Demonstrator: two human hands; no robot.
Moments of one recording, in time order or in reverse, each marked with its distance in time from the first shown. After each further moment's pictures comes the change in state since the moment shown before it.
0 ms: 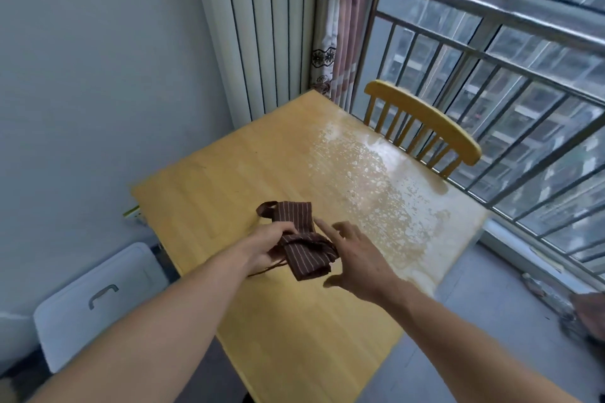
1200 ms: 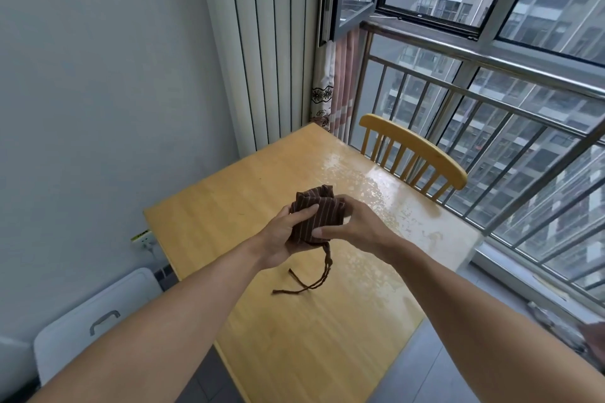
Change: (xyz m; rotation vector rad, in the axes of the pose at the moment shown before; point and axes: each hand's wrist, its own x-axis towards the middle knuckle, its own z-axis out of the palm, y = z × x) left_hand -0.063 0.037 0.022 -0.147 -0.388 0.382; right_hand 0.018 -0.028 -0.107 0.751 0.042 0.207
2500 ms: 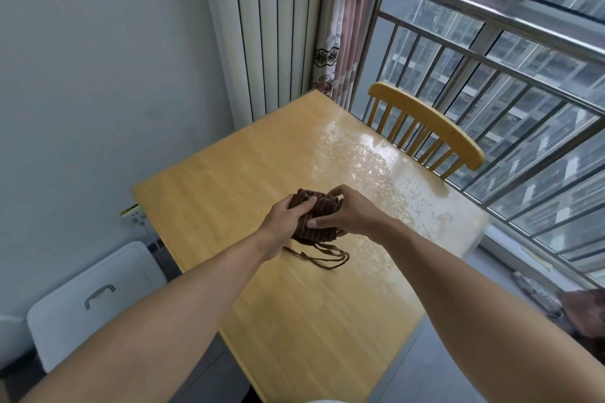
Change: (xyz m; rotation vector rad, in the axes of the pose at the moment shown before) left_hand 0.038 -0.015 -0.045 0.300 0.234 -0.001; right_hand 0.070 0.013 0.035 -0.106 -0.055 0.287
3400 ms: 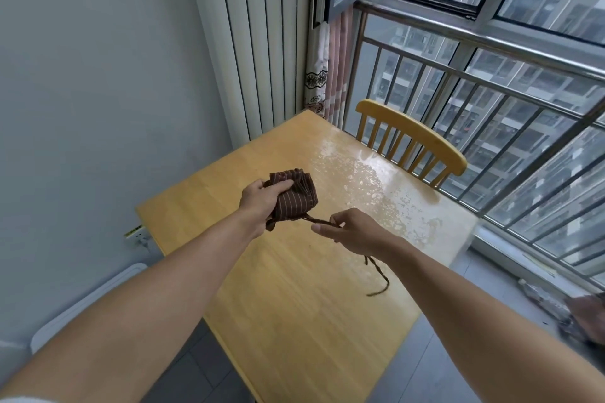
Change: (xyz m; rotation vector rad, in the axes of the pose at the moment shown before) left_hand -0.013 0.059 -0.004 -0.126 0.291 -0.002; right_hand -0.050 0.021 -0.010 -0.141 -0.004 -0.224
